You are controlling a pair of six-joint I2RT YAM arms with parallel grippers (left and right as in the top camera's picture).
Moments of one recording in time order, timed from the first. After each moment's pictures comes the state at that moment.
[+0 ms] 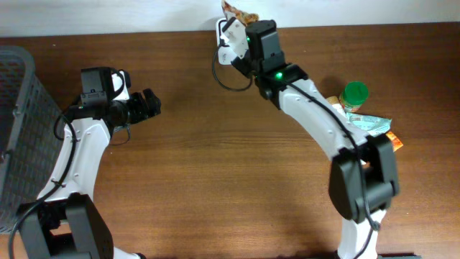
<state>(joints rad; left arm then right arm) 0.11 1.67 1.23 -0.58 0.25 -0.25 0.43 2.07 1.69 -0.09 0.17 -0.61</state>
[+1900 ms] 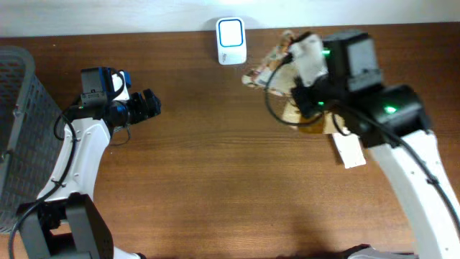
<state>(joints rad) 0.11 1.68 1.23 -0.58 0.25 -0.25 0.31 1.44 1.71 -1.07 -0.03 -0.20</state>
